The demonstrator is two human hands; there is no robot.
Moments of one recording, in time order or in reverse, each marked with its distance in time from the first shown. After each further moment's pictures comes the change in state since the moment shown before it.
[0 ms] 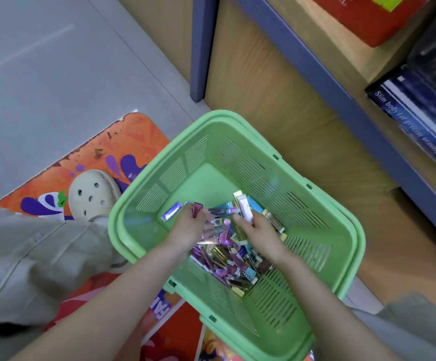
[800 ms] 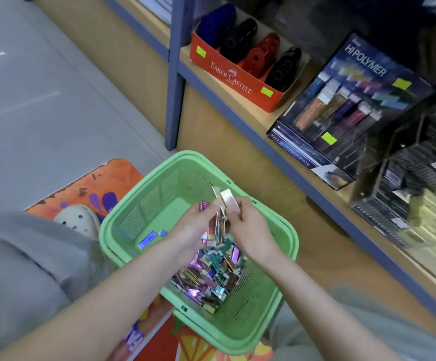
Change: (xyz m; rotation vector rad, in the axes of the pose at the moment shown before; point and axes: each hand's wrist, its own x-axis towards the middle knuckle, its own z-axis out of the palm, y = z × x) left_hand -0.109 0.055 0.037 -0.092 -0.225 0.111; right_hand -0.117 -0.088 -0.030 -0.155 0.390 -0.309
